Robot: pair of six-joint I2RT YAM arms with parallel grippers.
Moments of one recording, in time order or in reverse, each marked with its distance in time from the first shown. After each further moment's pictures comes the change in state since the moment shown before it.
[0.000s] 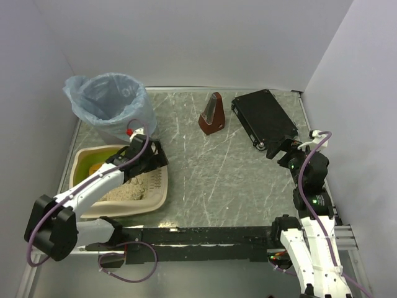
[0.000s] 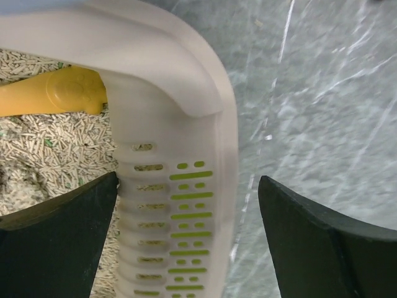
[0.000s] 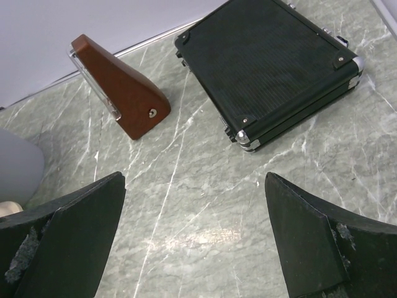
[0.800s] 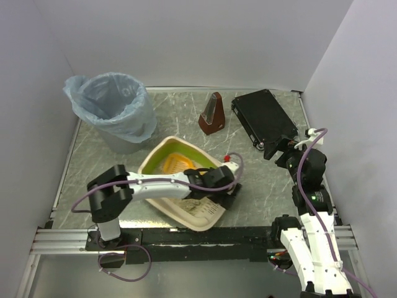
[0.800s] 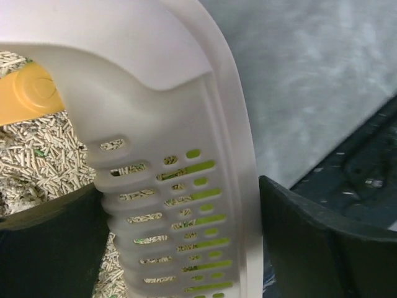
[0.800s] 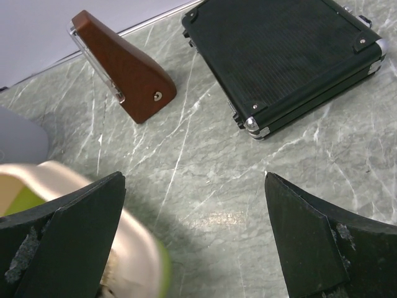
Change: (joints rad) left arm -0.713 0.542 0.404 0.068 0.032 0.206; right arm 0.000 0.039 0.000 -0.014 -0.055 0.001
